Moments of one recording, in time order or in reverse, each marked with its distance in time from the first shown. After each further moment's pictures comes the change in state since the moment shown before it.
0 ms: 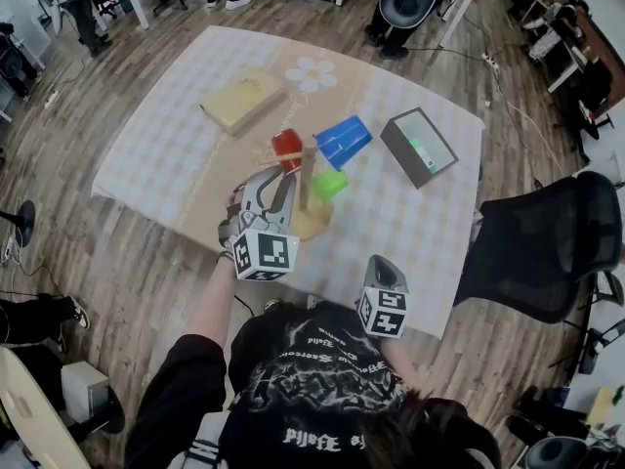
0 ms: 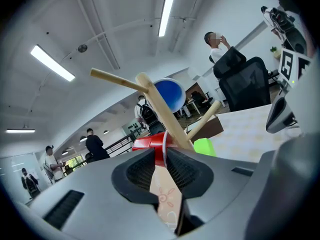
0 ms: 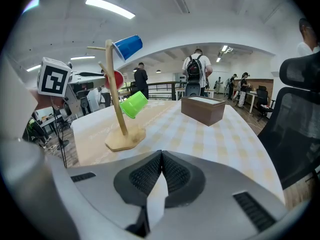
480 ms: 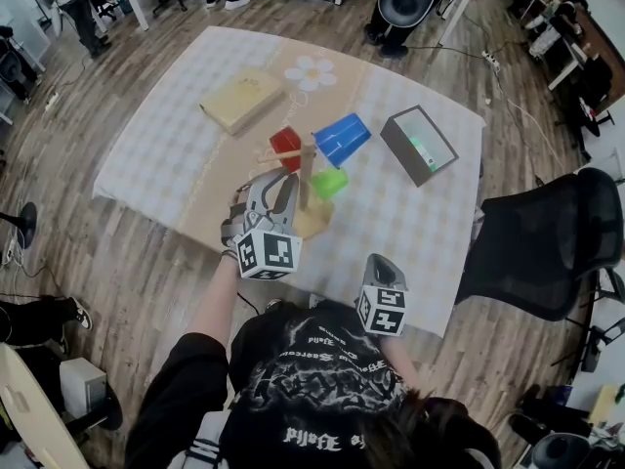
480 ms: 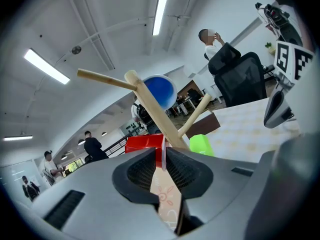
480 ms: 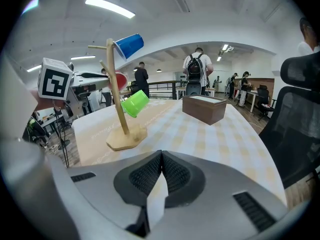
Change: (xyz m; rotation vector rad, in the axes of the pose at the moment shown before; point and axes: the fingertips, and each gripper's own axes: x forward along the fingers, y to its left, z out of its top) left arm 0.004 -0.015 -0.004 0.061 0.012 -0.025; right arm 0.002 0.002 -0.003 0.002 0.007 0.009
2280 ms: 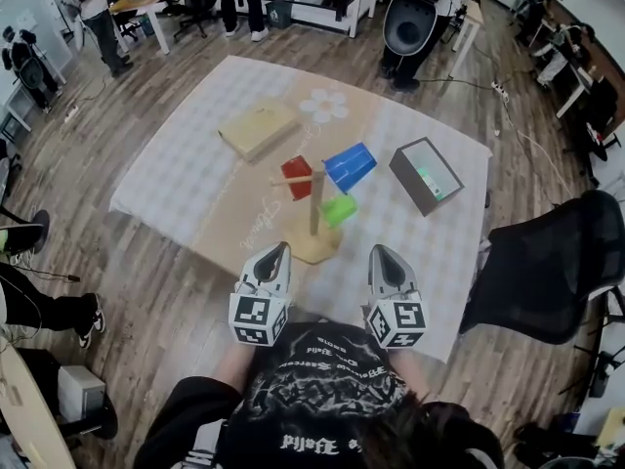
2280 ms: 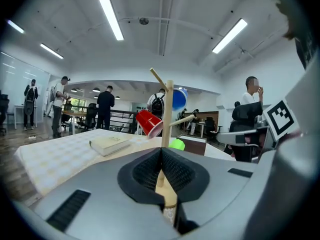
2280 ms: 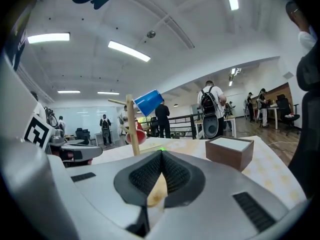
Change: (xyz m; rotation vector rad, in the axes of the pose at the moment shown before) left arm -0.095 -0.027 -0.022 -0.734 0.019 -0.003; right arm -0.037 0.041 0.127 -0.016 -0.435 0.247
